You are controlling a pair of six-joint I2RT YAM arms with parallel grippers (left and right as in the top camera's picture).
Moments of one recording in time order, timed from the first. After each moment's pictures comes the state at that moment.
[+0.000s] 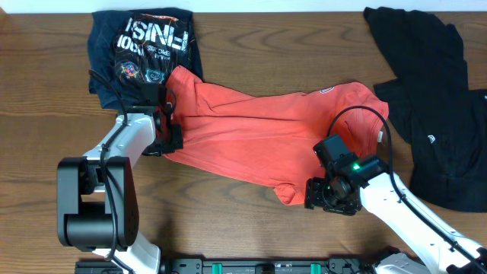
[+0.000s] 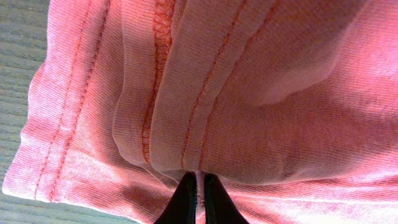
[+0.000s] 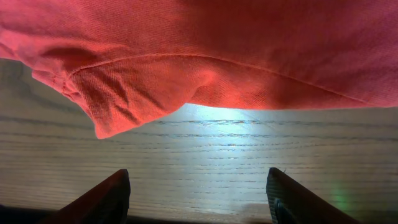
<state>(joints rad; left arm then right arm) -0.02 1.79 1.01 -0.65 -0.01 -0.15 0.49 1.31 0.72 -0.95 -0.18 0.64</state>
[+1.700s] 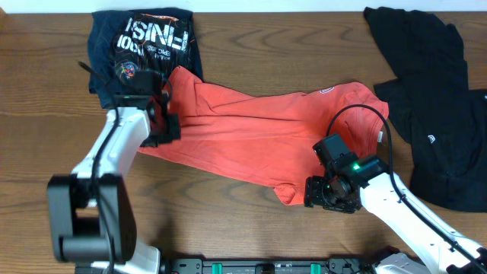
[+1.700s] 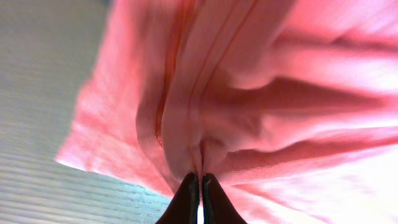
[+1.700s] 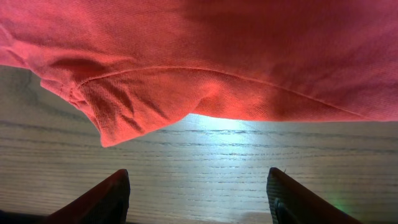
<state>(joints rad) -0.02 1.69 1.13 -0.79 0.02 -0.15 0.49 1.31 0.72 -0.92 -0.16 0.63</state>
